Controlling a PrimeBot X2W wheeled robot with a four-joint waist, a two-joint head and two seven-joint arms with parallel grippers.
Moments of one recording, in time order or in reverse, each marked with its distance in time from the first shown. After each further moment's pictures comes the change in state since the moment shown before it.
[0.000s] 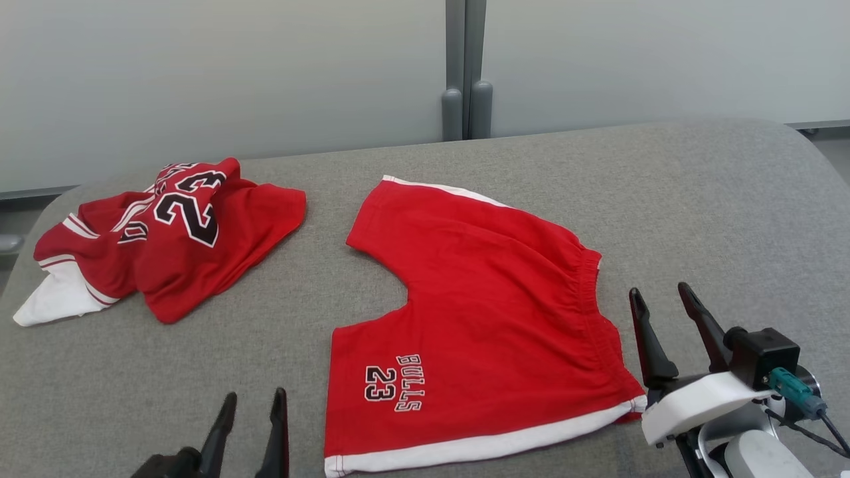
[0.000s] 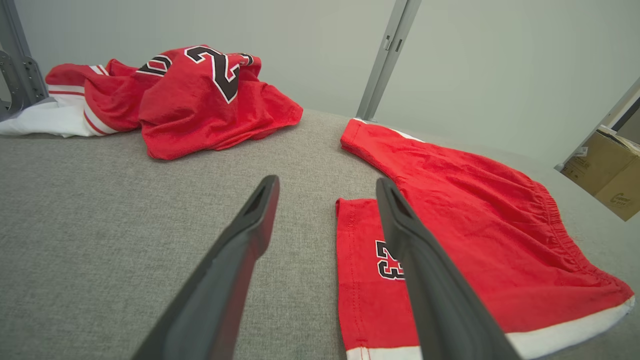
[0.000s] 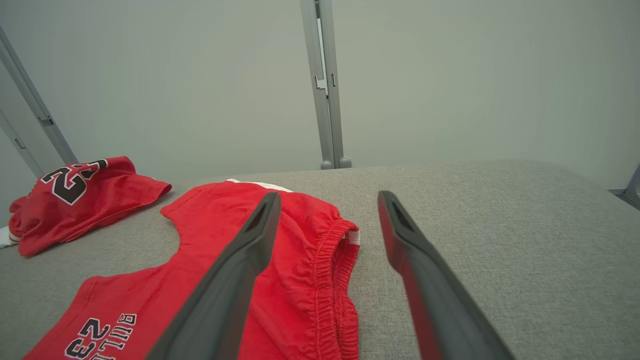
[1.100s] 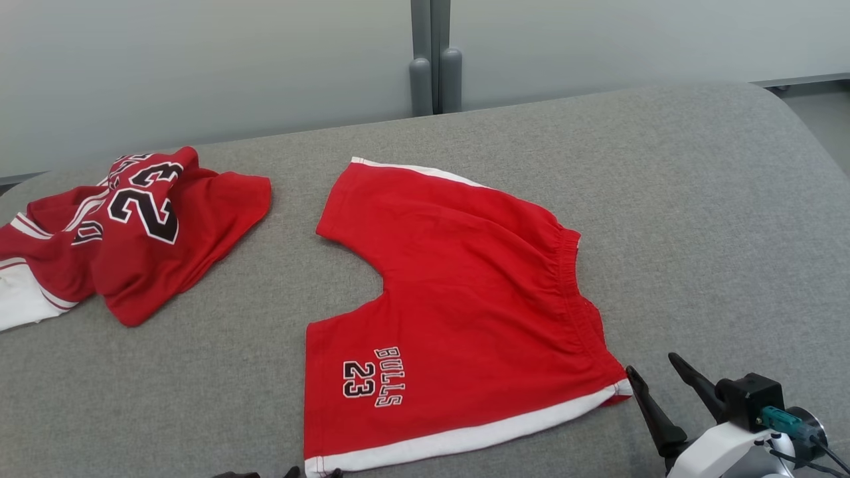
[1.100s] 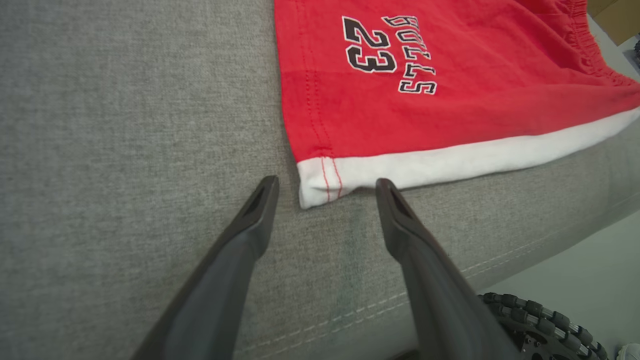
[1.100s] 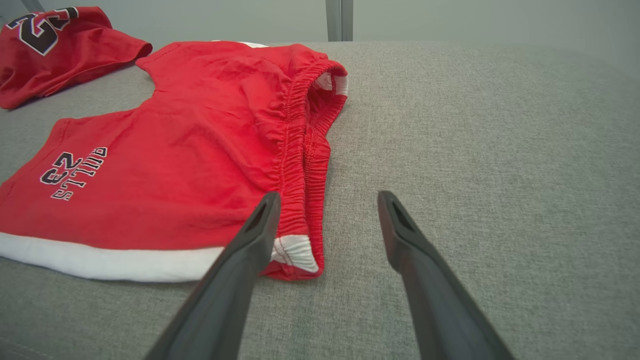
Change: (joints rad) left arm -0.028 0.009 -0.143 0.262 -0.036 -0.125 0.189; right arm 0.064 -0.101 0.072 0.145 -0.005 0.154 0.031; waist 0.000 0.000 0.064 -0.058
